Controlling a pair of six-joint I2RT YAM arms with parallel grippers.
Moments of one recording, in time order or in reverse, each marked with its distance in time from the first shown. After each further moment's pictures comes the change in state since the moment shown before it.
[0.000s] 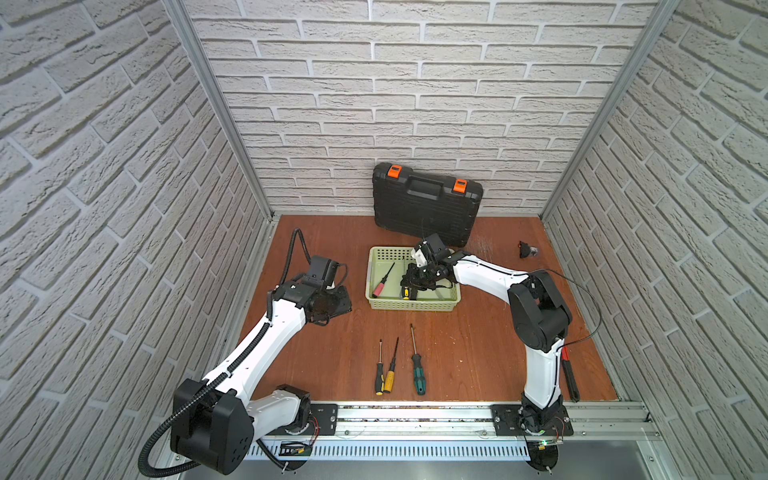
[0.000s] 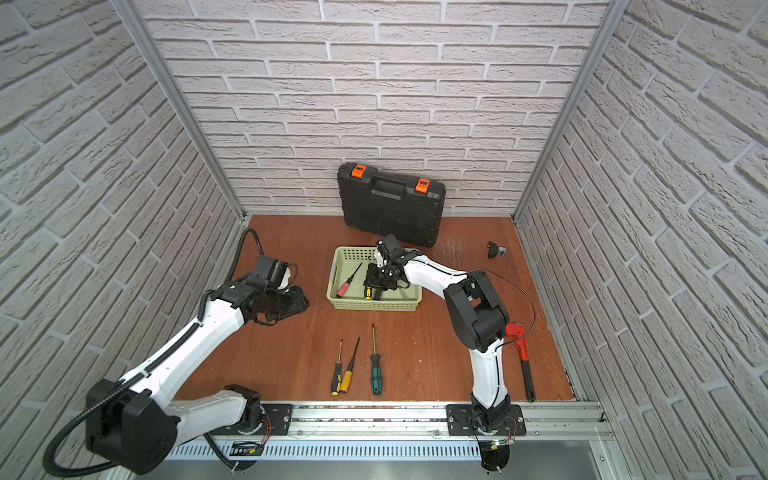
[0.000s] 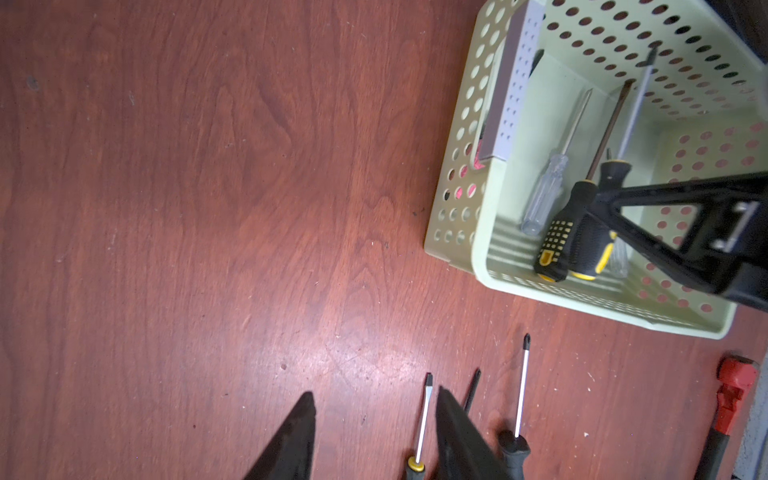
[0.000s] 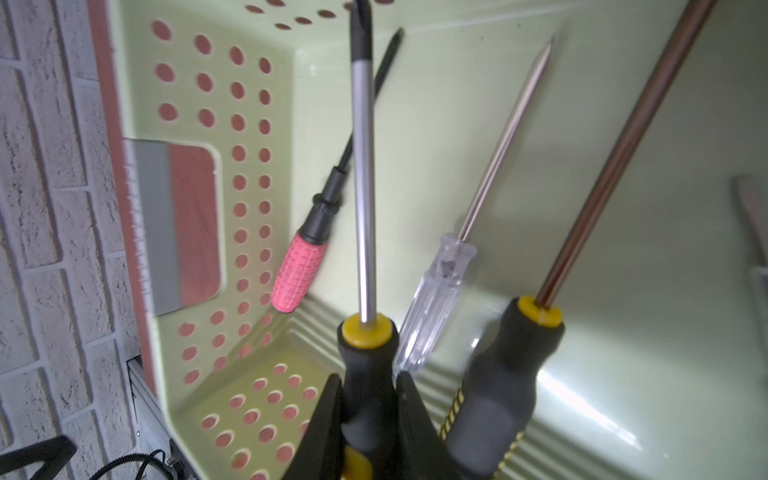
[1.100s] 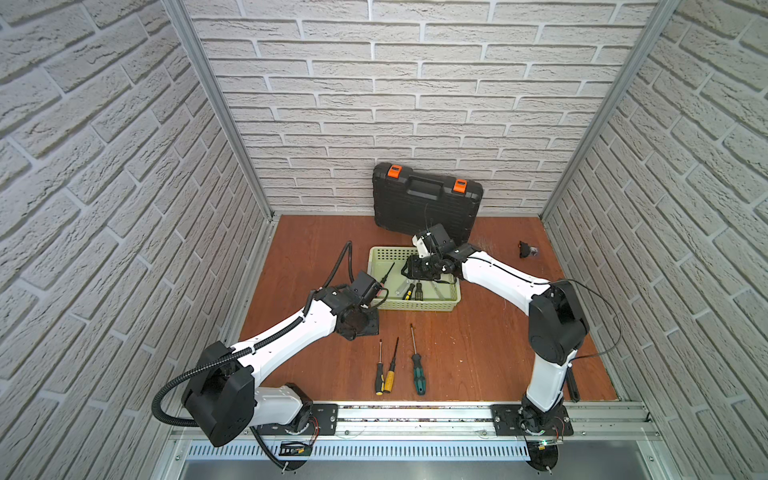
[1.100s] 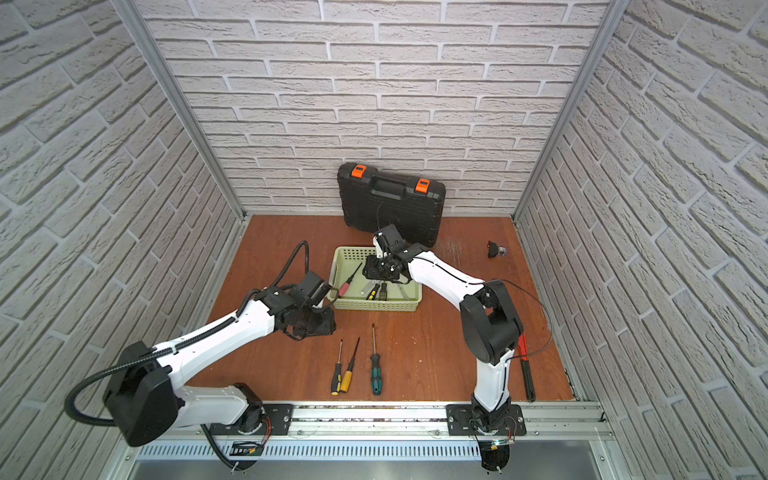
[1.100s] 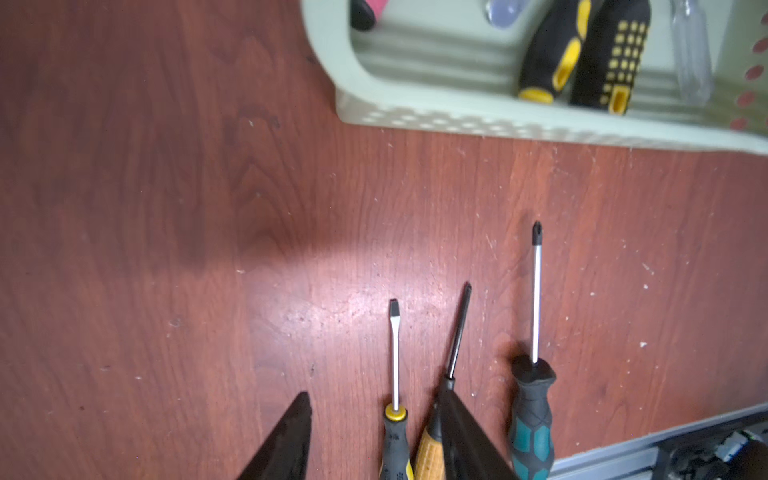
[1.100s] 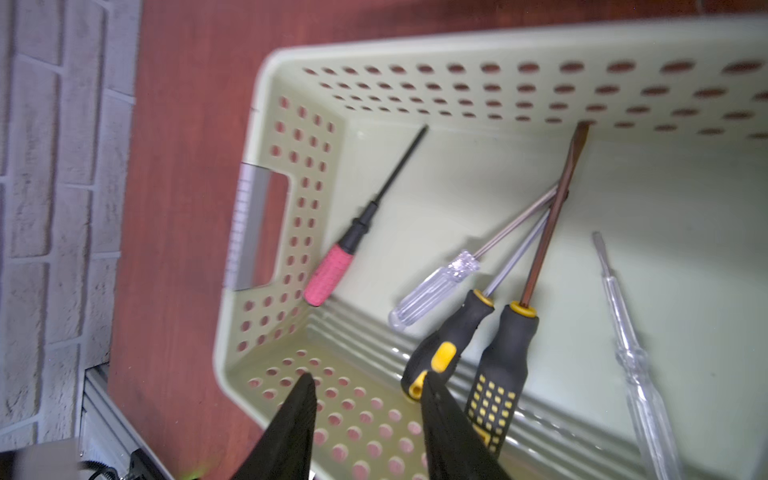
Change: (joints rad) left arm -0.391 0.137 -0.031 0.010 -0.056 -0.122; right arm 0.051 -0.193 0.056 -0.115 0.163 -0.133
